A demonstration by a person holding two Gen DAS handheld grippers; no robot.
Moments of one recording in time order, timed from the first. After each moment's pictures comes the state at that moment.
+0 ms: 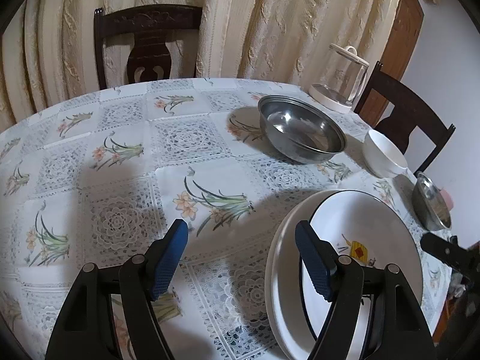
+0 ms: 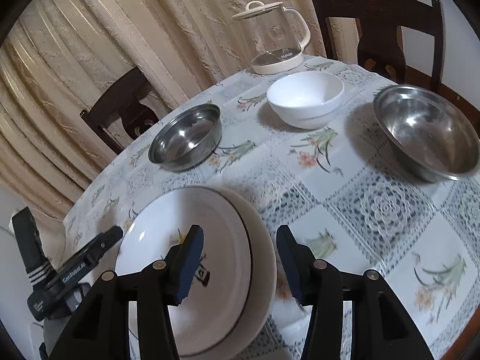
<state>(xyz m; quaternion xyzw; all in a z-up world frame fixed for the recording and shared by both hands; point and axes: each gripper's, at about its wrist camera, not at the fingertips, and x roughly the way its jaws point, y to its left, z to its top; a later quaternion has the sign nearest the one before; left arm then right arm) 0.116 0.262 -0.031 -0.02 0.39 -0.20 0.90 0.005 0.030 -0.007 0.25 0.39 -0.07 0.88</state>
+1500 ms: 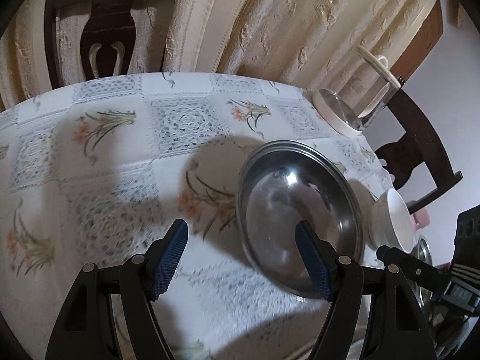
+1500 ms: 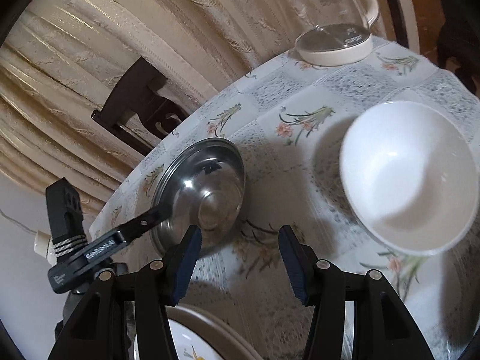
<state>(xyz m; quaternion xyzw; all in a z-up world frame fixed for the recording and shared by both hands) 0.284 0.182 -0.035 -0.06 0.47 -0.24 0.85 0.169 -0.025 -0.021 0.29 0.45 0.06 0.84</state>
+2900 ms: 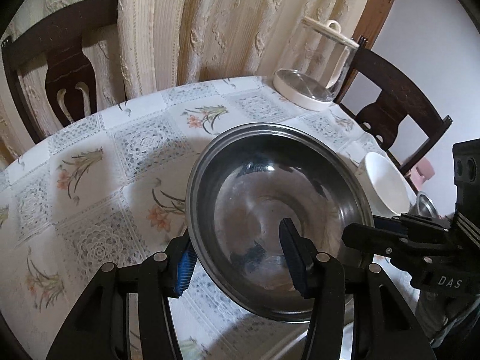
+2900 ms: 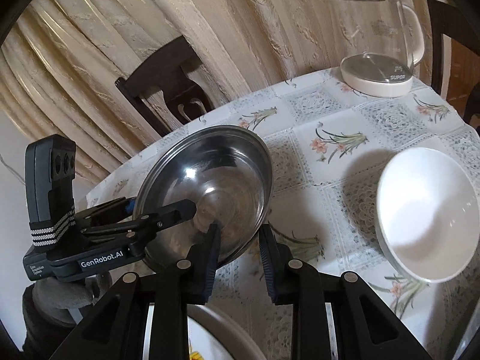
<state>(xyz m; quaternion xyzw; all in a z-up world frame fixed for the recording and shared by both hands) 0.253 0.154 -0.003 0.05 0.44 -0.30 0.85 0.170 0.001 -0.002 0.20 0.44 0.10 0.87</state>
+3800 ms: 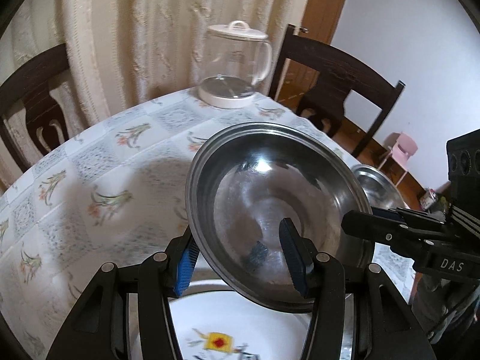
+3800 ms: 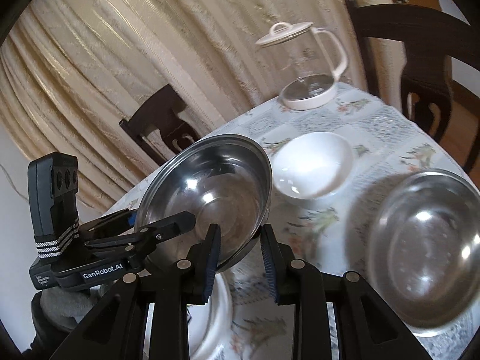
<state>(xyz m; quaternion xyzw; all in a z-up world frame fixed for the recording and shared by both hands) 0.136 0.063 0.034 0.10 0.40 -0.35 0.84 0.043 -0.070 0.029 0.25 0.37 0.06 0.89</state>
